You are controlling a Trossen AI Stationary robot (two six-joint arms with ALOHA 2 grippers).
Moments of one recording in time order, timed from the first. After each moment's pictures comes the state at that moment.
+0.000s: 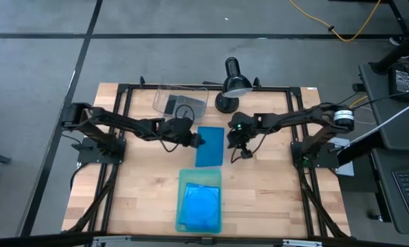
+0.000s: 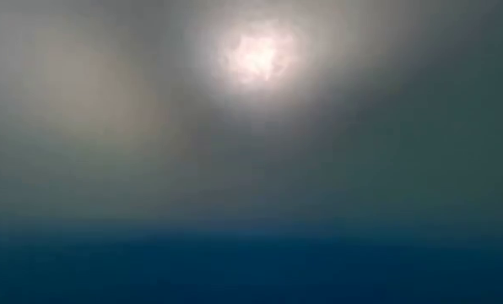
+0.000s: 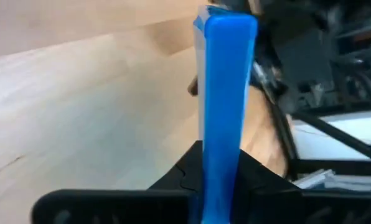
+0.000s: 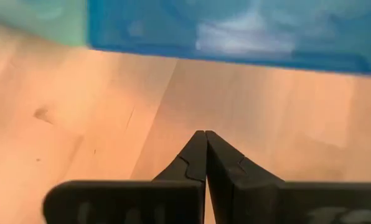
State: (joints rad) left arm 0.04 1.49 0.79 0.17 -0.03 -1.16; right arm -0.21 1.59 0.77 -0.17 -0.35 -0.45
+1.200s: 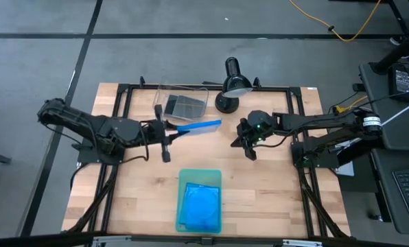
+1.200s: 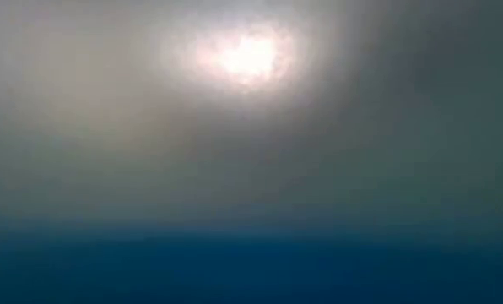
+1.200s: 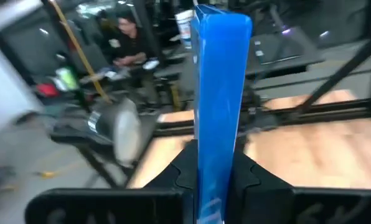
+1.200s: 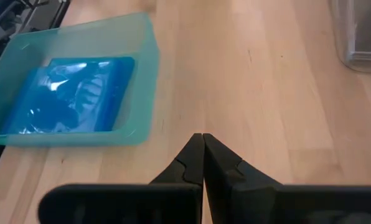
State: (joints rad) left arm -0.32 1.11 1.10 -0.14 -0.62 0.17; right arm -0.12 1.25 0.73 -0.18 -0.28 0.07
